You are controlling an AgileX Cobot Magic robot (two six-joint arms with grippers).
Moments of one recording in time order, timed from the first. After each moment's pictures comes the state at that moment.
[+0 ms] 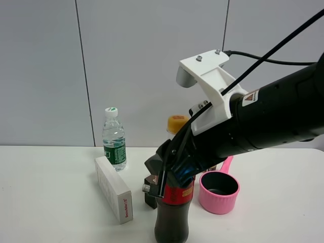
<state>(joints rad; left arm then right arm) 0.00 0.00 -0.49 0.06 1.07 -0.07 0.79 1.44 -0.68 0.42 -0.08 -0.61</state>
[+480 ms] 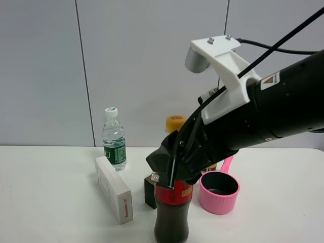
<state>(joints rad) 0.00 0.00 -0.49 0.06 1.07 -0.07 0.79 1.33 -0.68 0.42 0.03 -0.60</state>
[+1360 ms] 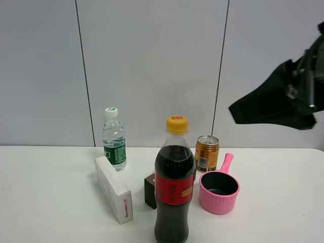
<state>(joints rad) 0.00 0.00 -0.49 0.06 1.07 -0.07 0.60 0.91 -0.67 0.02 0.42 -0.19</state>
